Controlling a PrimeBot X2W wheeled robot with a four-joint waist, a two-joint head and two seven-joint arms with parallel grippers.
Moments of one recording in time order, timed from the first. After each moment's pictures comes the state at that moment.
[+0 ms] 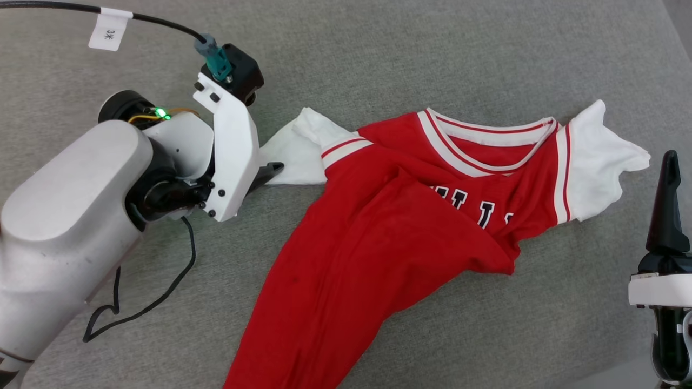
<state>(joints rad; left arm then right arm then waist) -1.07 0.64 -0.96 0.24 -1.02 -0.13 0.80 -0.15 -0.05 -0.25 -0.11 0.20 0.13 -0.16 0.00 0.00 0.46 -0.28</state>
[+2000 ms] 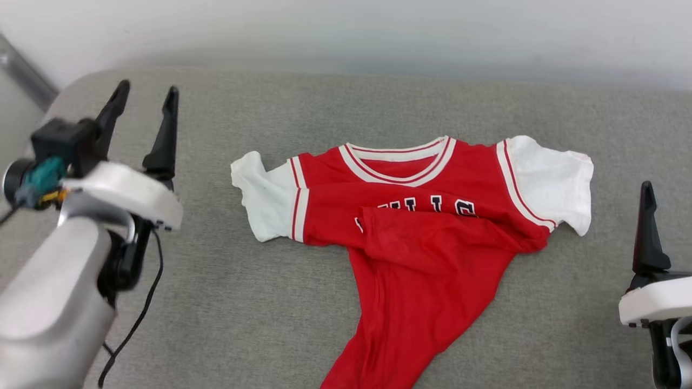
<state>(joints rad) -0.72 0.62 -0.64 0.38 -0.79 0.10 -0.26 -0.12 -0.05 -0.25 -0.09 0.06 0.13 -0.03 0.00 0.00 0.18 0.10</state>
